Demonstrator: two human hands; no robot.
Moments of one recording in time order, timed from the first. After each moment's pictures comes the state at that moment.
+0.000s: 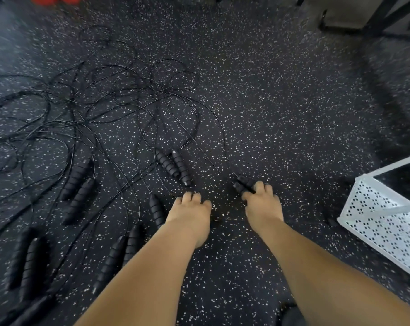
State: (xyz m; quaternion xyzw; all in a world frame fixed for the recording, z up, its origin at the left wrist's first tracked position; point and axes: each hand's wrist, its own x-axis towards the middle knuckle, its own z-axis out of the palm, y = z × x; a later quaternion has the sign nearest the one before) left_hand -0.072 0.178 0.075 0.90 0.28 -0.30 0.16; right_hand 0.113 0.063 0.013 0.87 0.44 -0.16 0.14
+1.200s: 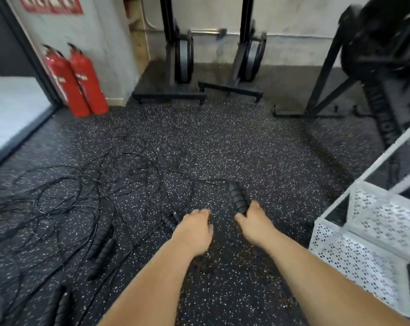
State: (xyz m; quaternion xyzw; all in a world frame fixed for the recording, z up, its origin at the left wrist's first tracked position) left_hand -0.067 0.163 0.250 0.88 0.37 -0.09 0.29; right_hand 0.090 0.053 0.243 0.90 0.25 -0.28 -0.23
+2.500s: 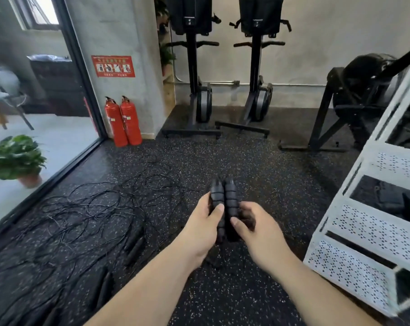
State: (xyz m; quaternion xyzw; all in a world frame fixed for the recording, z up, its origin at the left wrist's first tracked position) left_hand -0.188 0.019 0.417 0.61 0.30 0.27 0.68; right_hand -0.071 -0.101 0.423 0.76 0.44 -0.14 -0.46
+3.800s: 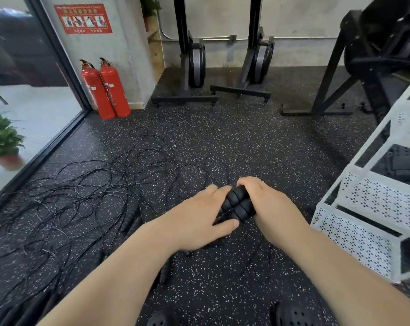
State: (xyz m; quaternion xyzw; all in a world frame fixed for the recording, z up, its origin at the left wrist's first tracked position) left_hand -0.195 0.067 0.428 0.96 0.17 -0.02 0.23; right_hand -0.034 -0.068 0.421 0.83 0.54 -0.07 -0.13
